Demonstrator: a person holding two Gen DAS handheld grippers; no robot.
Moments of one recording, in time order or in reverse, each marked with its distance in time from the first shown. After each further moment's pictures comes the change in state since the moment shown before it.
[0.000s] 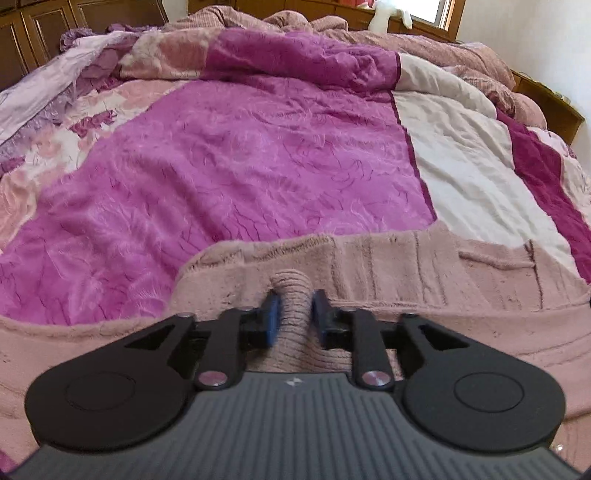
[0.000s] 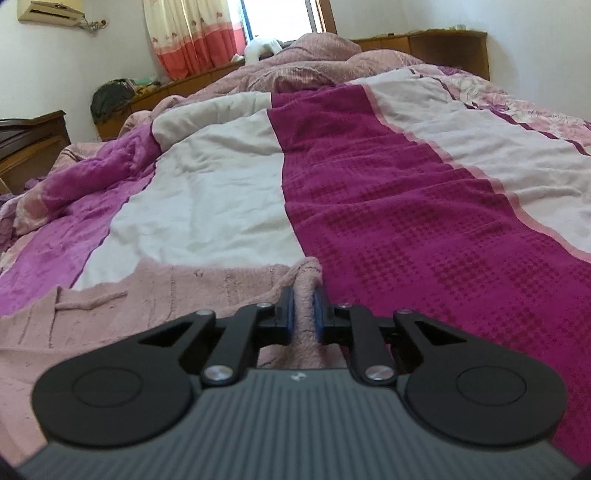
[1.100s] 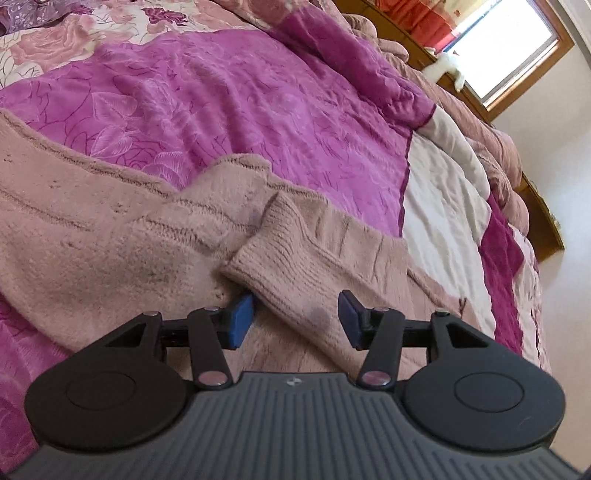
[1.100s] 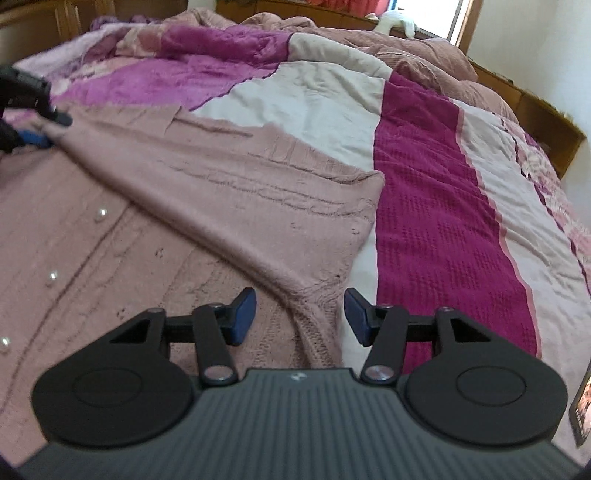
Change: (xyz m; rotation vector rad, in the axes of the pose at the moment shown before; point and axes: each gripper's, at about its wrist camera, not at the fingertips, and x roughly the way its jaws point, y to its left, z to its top) left arm -0.045 0.025 -0.046 -0.482 0.037 -0.158; right arm -0.118 0.043 -0.063 -0.608 0.166 0.054
